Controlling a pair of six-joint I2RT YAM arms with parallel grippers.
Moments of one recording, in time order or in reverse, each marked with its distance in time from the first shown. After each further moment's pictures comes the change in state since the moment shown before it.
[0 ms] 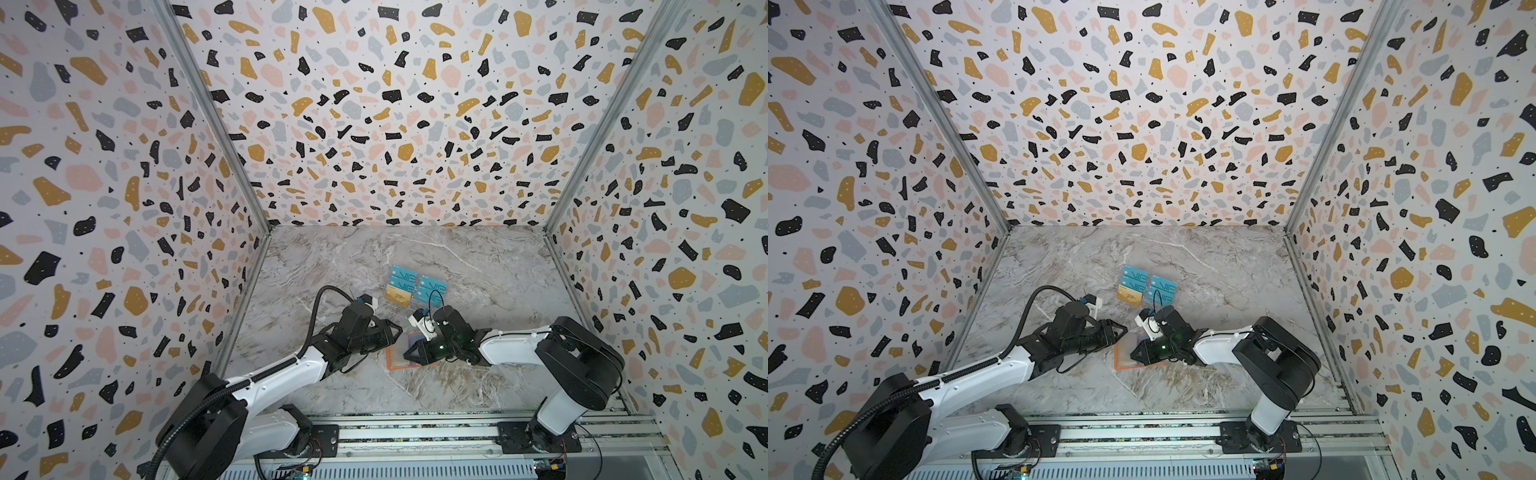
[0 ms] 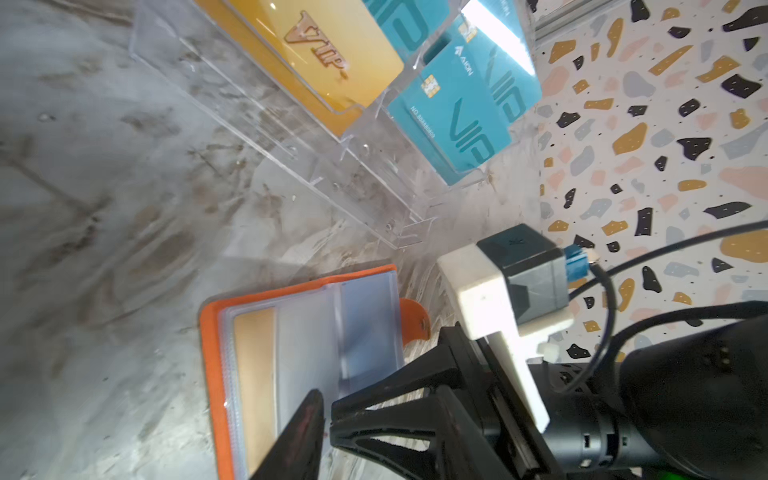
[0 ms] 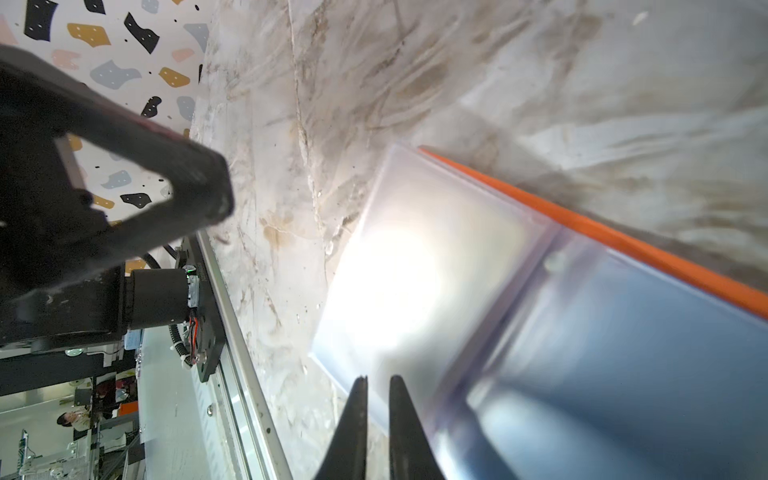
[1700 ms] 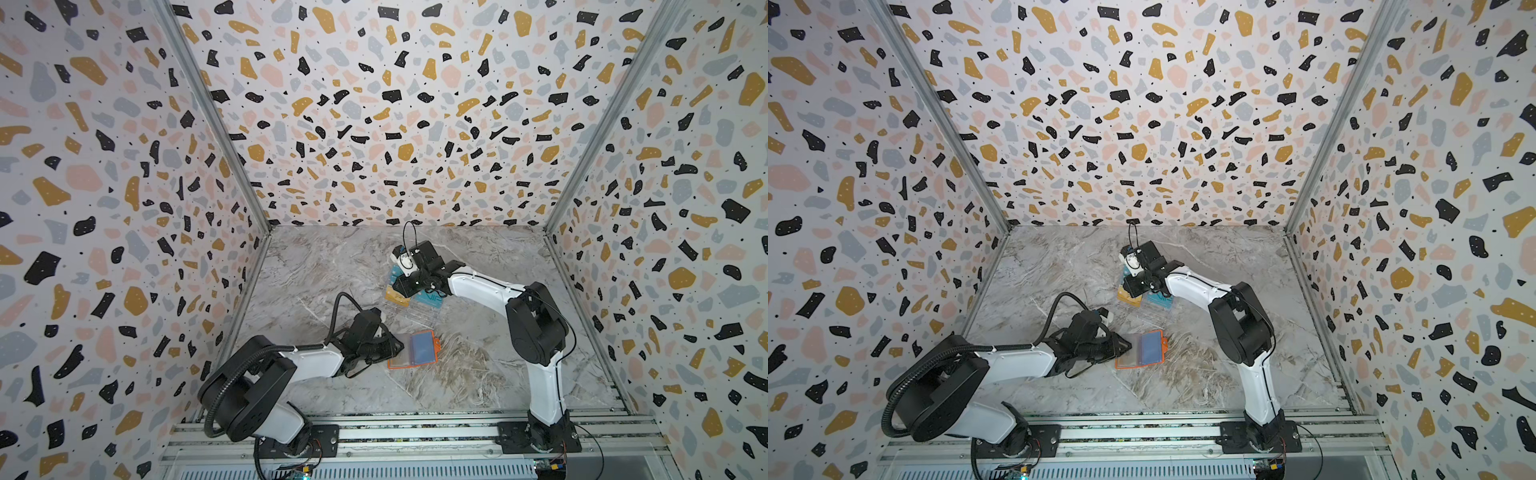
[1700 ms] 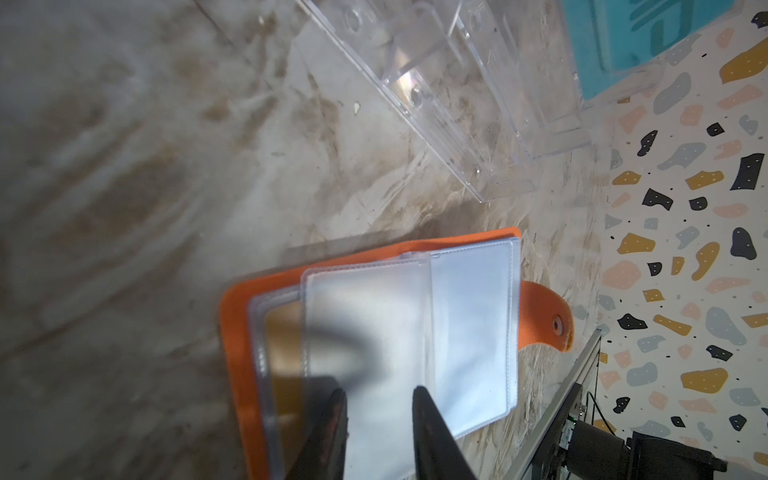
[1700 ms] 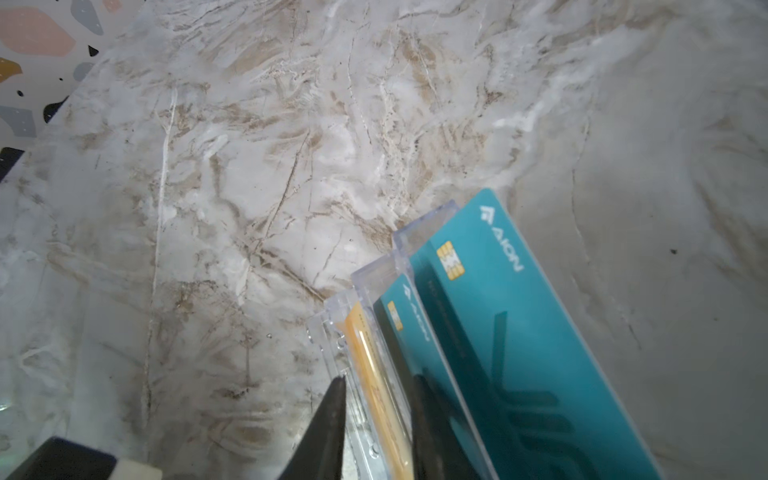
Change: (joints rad) left arm 0.002 0.274 -0.070 0.228 0.084 0.050; right arm -0.148 0.374 0.894 -0.589 0.296 -0.494
